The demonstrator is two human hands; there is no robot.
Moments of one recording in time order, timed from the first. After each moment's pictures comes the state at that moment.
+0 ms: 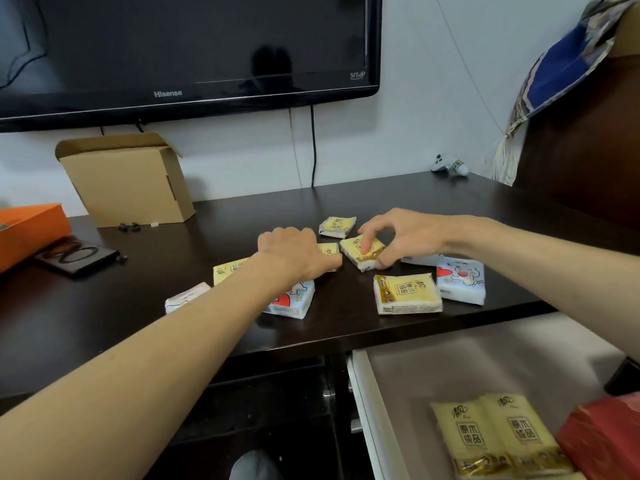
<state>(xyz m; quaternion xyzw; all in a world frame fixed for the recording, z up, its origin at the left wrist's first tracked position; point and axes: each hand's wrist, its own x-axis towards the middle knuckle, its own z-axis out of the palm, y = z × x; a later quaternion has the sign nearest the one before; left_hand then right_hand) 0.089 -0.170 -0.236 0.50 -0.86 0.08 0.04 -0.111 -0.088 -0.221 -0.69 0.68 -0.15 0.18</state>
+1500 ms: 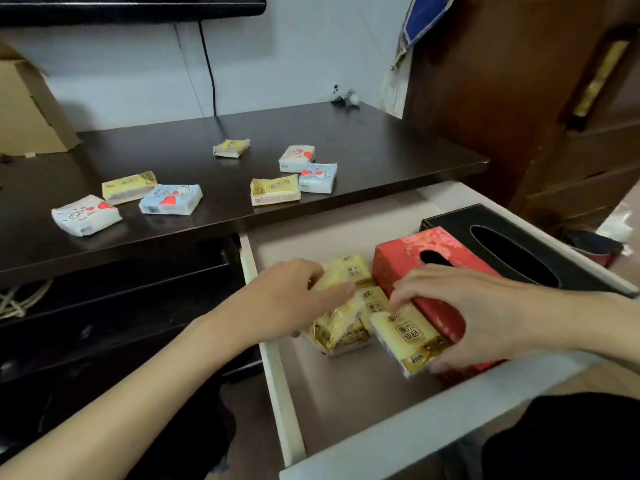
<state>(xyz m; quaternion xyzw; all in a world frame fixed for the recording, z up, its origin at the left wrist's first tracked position) 0.114 0.100 -0.281 0.29 -0.91 -0.29 0.03 -0.095 0.280 -0.290 -0.69 0.70 -0.12 0.11</state>
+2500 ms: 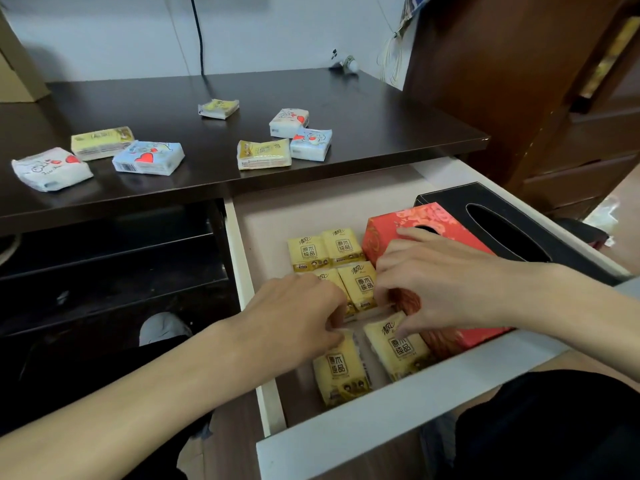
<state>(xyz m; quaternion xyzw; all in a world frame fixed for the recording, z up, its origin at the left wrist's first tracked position) 0.113 0.141 -0.318 0.18 -0.98 -0.09 0.00 -0.077 0.254 -0.285 -0.75 0.65 0.12 0.02</state>
